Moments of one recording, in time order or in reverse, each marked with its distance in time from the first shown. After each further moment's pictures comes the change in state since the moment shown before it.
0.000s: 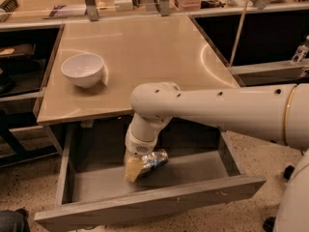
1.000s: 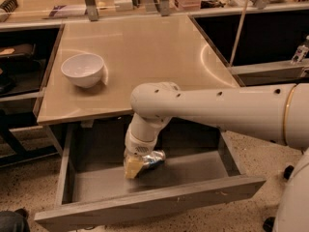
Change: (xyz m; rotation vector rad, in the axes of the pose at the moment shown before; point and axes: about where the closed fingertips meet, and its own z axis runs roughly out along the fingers) arm 0.000 0.000 0.000 0.000 0.000 0.000
